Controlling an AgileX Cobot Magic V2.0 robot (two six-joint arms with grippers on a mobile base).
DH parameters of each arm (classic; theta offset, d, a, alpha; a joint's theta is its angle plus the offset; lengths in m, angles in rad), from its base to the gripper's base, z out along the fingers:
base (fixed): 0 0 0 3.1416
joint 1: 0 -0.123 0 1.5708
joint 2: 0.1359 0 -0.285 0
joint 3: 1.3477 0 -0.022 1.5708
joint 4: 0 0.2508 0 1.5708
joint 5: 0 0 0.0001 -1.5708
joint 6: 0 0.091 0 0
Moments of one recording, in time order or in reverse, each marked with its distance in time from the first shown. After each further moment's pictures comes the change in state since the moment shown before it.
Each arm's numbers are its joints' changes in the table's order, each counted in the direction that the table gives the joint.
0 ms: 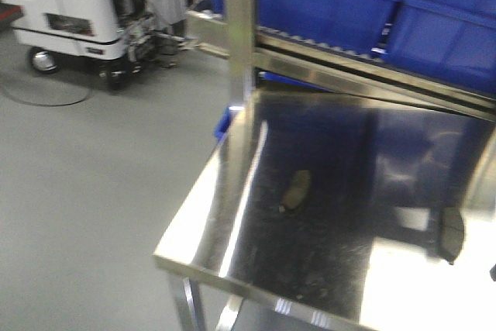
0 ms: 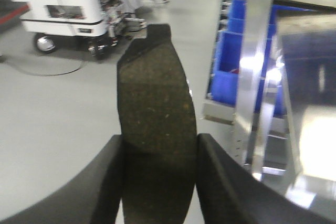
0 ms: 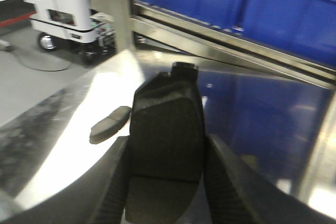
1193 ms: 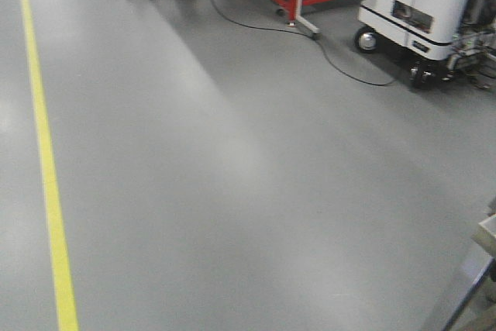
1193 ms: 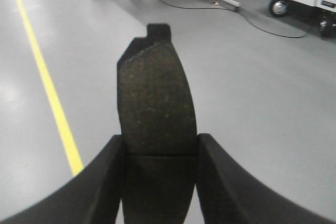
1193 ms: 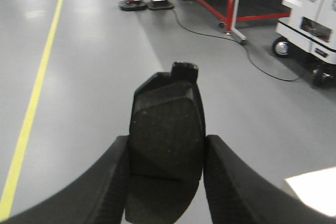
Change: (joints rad) left arm 0.000 0.000 0.000 0.000 0.000 0.000; right arm 0.000 0.000 0.000 0.006 0.000 0.000
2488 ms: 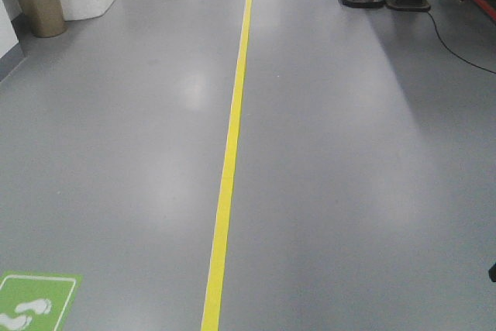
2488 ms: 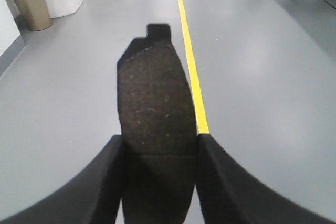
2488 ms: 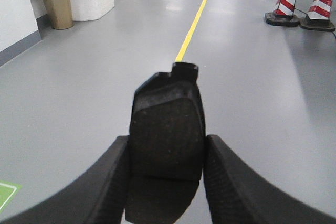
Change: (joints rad) left arm 0.000 0.000 0.000 0.000 0.000 0.000; right arm 0.000 0.000 0.000 0.000 0.000 0.000
